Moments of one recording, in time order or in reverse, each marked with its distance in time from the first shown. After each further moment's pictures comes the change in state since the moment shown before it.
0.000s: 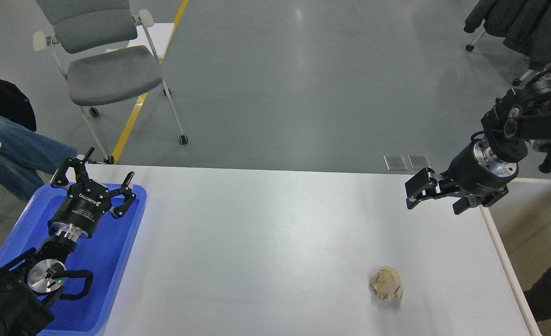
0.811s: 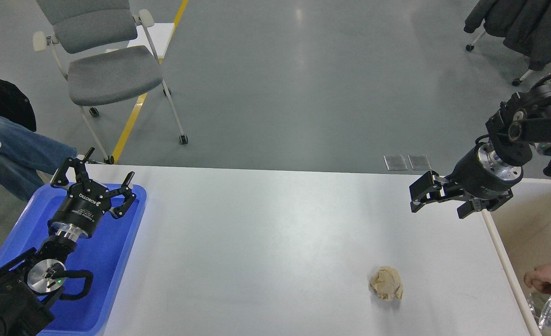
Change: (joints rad) left arm 0.000 0.000 0.000 0.000 0.002 0.000 0.000; right arm -0.013 -0.015 -0.005 0.000 -0.001 0.005 0.000
